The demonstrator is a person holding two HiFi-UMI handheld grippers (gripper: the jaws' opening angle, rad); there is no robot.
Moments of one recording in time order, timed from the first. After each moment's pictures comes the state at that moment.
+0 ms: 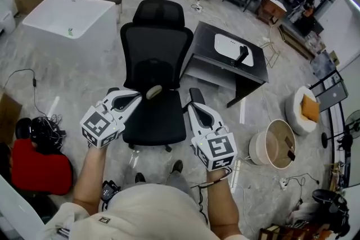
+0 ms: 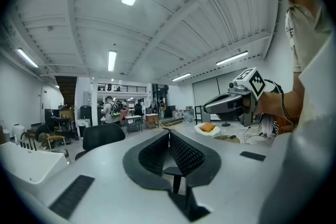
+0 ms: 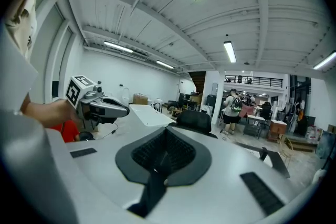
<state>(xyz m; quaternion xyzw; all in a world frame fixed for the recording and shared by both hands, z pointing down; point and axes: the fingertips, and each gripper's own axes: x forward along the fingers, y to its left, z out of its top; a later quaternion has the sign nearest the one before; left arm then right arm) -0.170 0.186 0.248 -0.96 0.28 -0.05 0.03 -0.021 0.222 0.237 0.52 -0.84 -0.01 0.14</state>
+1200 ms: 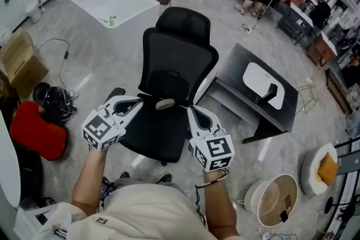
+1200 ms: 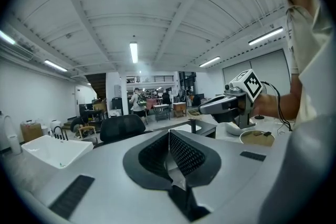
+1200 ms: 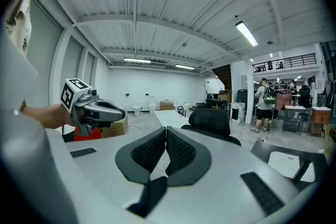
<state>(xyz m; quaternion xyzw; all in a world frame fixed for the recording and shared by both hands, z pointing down) -0.060 0.097 0.262 -0.89 0.44 -0.11 0.00 0.087 0.065 0.267 0.36 -0.93 0.04 0.10</state>
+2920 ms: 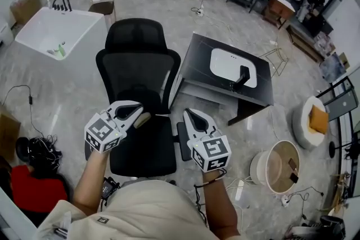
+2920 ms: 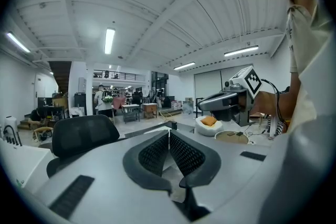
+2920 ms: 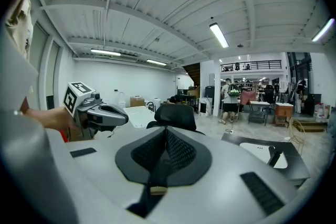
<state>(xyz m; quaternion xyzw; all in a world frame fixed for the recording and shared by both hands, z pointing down) -0.003 -0.056 0.301 -0.96 0.26 -0.10 -0.01 0.137 -0.032 0.287 0.51 -0.85 0.06 0.11</state>
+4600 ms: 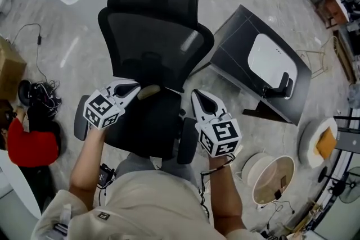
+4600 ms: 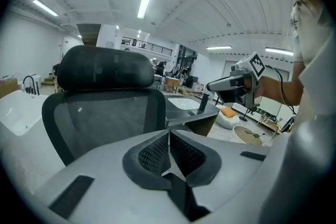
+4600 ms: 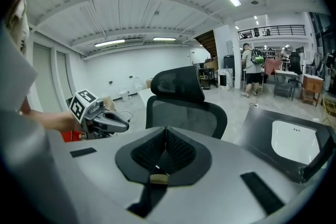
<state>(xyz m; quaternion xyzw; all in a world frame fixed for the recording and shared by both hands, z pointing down) -0.037 -0.218 0.502 -0.90 0.35 -0.19 -0.19 0.135 -0.234 0.443 0.39 -0.88 0.18 0.19</state>
